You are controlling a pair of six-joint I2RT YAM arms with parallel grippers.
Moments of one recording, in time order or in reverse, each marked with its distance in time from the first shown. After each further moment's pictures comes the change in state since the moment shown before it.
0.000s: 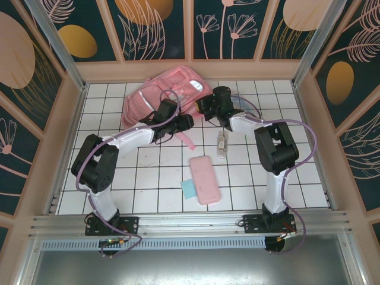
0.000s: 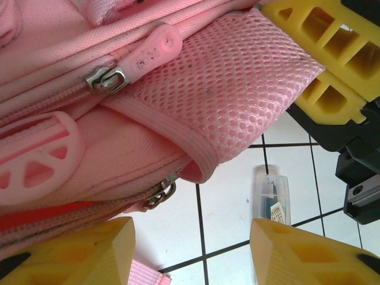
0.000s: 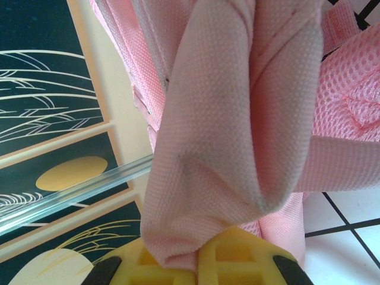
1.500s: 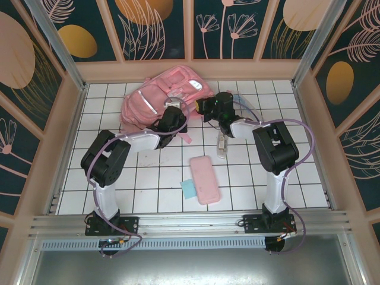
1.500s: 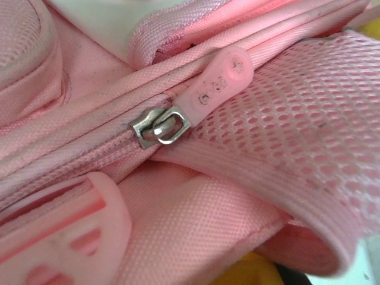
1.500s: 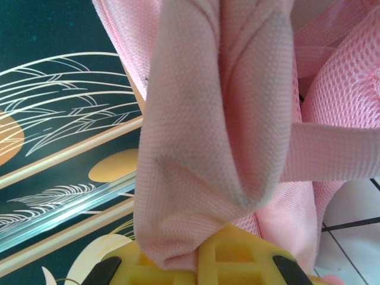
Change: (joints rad) left arm -0.022 0.089 -0.091 0.291 -0.298 0.251; right arm -0.005 0.000 -0.127 0.275 -0.028 0.161
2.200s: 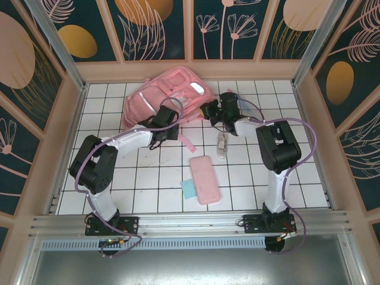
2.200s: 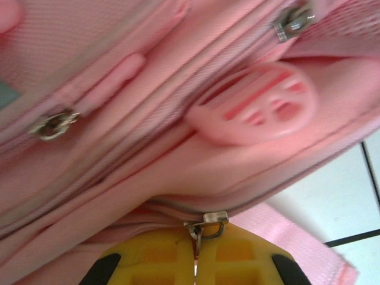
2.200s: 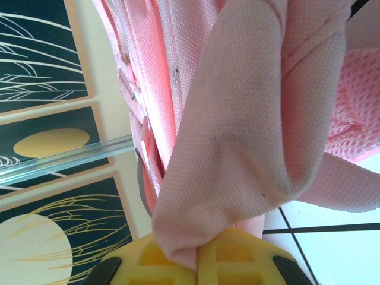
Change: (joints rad) left arm 0.046 -0.109 0.037 -0.480 0.044 0.100; right arm -0.061 0.000 0.000 -0.153 -0.096 -0.335
